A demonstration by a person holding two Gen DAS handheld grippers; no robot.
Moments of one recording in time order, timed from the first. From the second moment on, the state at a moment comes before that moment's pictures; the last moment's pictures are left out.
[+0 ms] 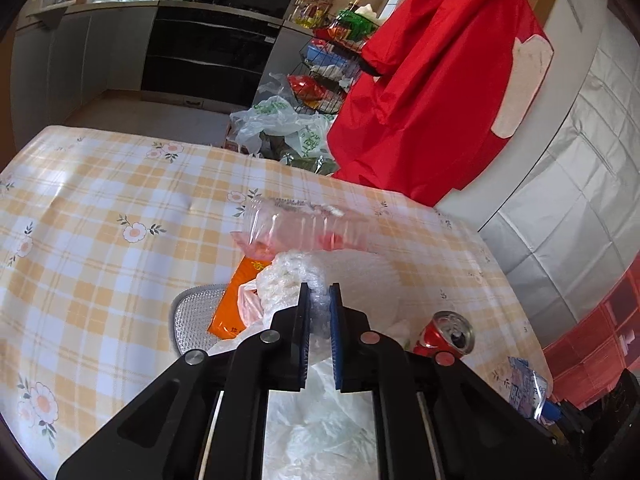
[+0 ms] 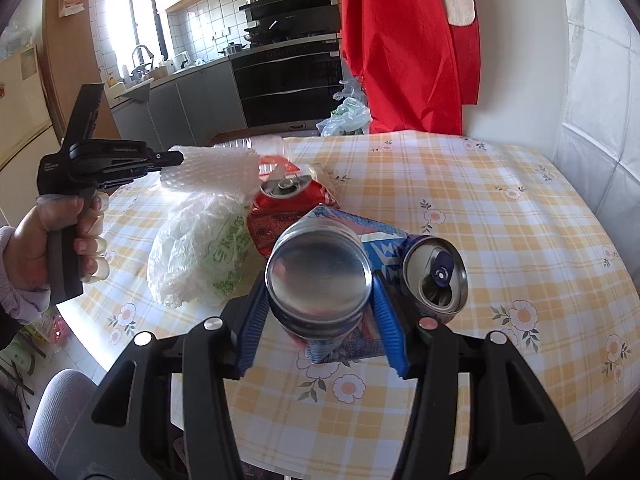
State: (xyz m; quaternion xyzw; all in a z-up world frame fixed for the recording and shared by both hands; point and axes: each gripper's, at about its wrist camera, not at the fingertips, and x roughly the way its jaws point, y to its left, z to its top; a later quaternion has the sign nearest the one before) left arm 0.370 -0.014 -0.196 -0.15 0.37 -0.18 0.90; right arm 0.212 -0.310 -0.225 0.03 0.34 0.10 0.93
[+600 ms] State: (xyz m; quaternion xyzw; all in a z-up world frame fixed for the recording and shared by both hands) left arm 0.200 -0.001 -0.102 -0.06 0.26 -0.20 0.94; right arm 0.146 -0.297 -0.167 0.03 0.28 0.11 0.95
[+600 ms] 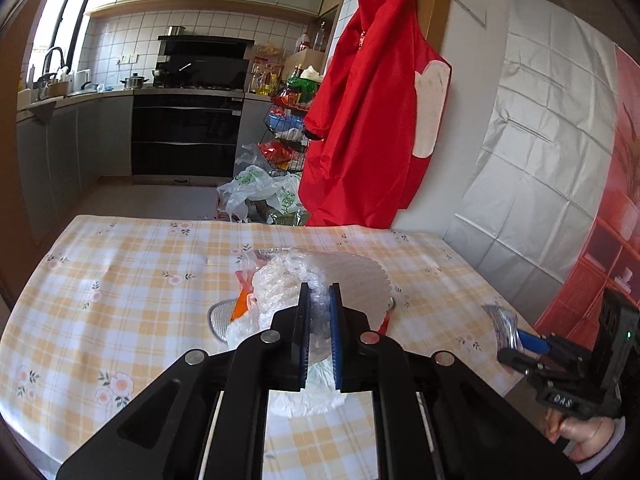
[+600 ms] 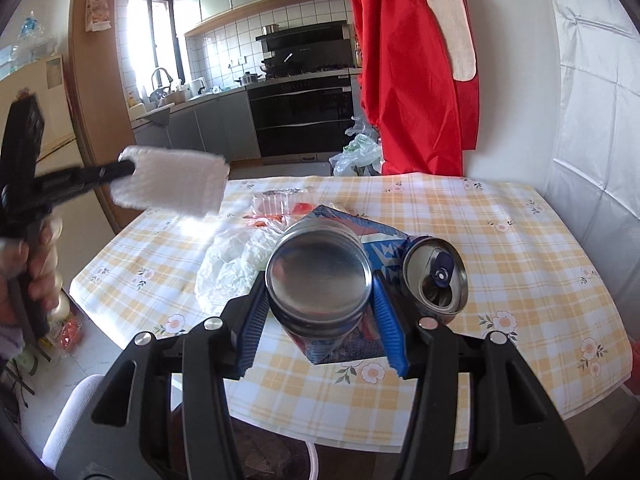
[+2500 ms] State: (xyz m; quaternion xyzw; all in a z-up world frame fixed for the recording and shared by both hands) left arm 0.039 0.067 -0.144 -0.11 0.27 -0.09 0.95; right arm 0.053 -0.209 -0.154 0.00 0.34 0.23 0.91
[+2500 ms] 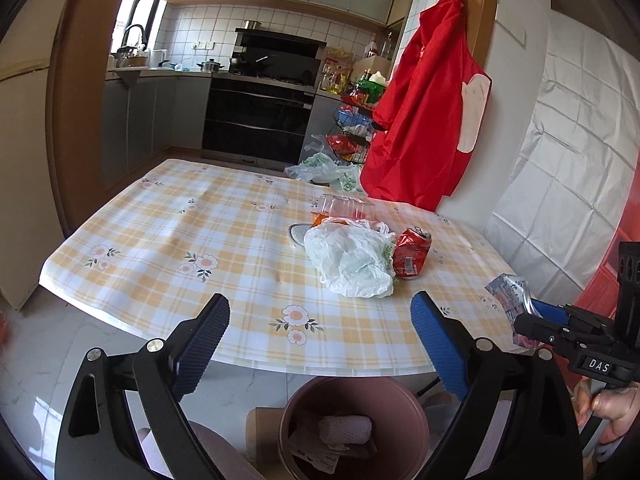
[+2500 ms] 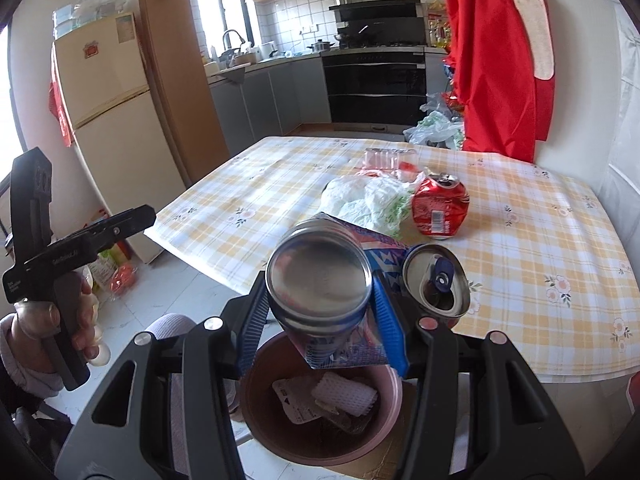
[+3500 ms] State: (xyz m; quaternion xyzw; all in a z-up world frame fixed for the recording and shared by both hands) left arm 0.038 0.068 -0.167 -0.11 0.30 -0.08 0.94; right arm 0.052 -0.206 -0.170 -0.02 0.35 0.17 0.92
